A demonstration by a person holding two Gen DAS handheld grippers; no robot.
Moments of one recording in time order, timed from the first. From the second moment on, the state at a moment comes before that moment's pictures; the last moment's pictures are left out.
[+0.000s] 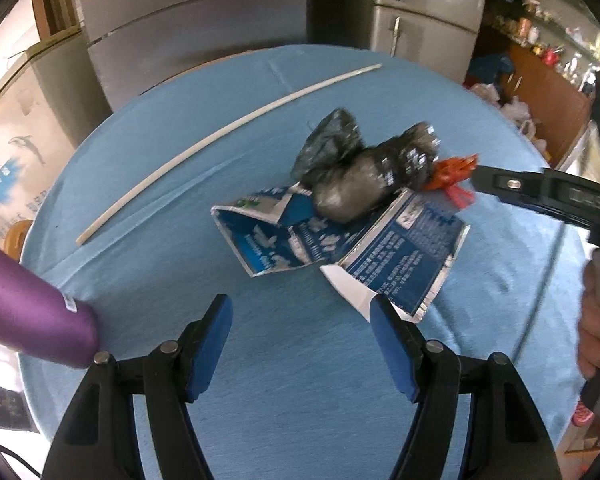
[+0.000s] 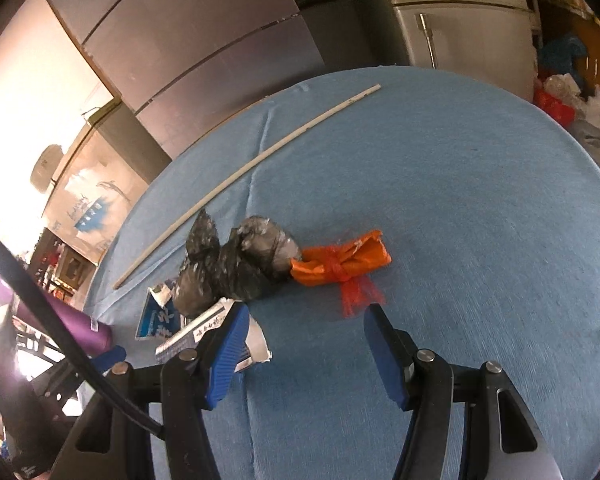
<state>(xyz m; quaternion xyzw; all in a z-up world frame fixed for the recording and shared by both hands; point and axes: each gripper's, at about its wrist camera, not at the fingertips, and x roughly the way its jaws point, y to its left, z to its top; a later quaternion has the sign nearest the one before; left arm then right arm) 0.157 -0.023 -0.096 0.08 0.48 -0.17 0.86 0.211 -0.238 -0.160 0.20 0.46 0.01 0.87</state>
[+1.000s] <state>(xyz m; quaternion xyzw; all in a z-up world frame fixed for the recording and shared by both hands) 0.162 -0.069 -0.120 0.05 0.48 -0.31 0.82 0.226 -0.282 -0.186 0.26 0.46 -0.07 0.85</state>
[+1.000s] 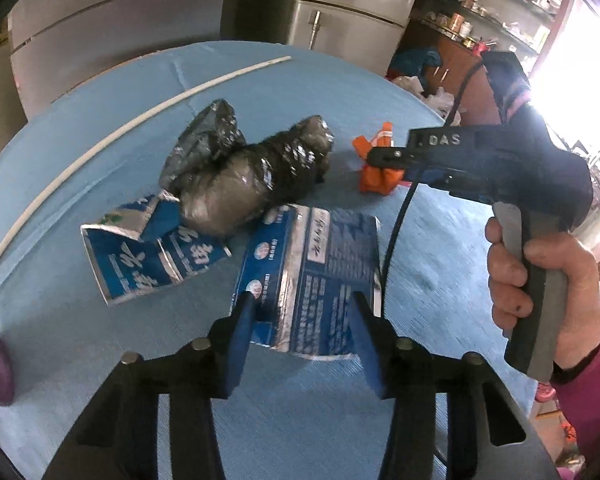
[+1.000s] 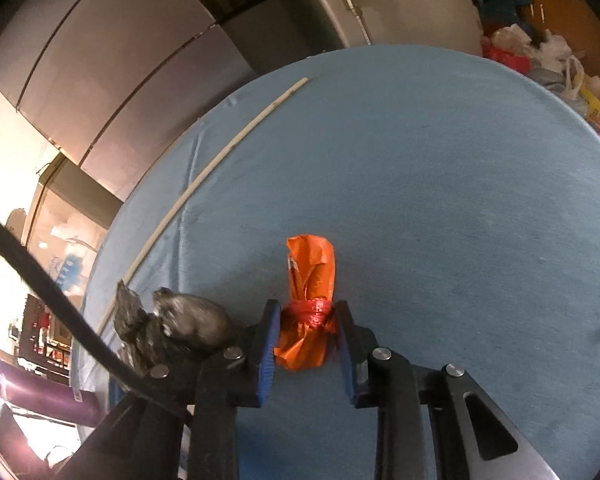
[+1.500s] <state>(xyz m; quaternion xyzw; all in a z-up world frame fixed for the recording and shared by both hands) 0.129 -0.070 -0.109 0.07 0.48 -0.32 0.81 0.113 -0.310 -0.169 0.22 0.47 -0.07 0.85</state>
